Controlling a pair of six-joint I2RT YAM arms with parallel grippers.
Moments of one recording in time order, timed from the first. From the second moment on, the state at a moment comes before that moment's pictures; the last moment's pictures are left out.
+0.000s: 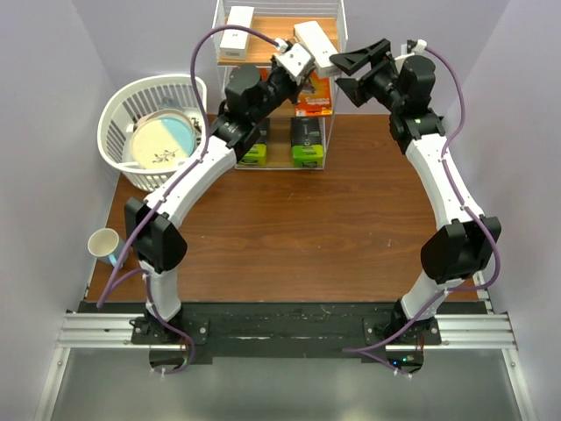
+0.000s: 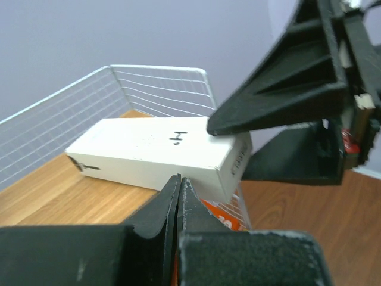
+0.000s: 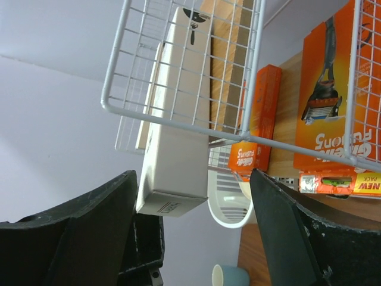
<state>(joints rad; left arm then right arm) -0.58 1.91 1.97 0.16 0.24 0.26 0.17 1.71 1.78 -0.07 -0.36 1.22</state>
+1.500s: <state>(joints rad) -0.62 2.24 2.31 0.36 -0.13 0.31 0.17 1.71 1.77 -0.05 -0.35 1.21</state>
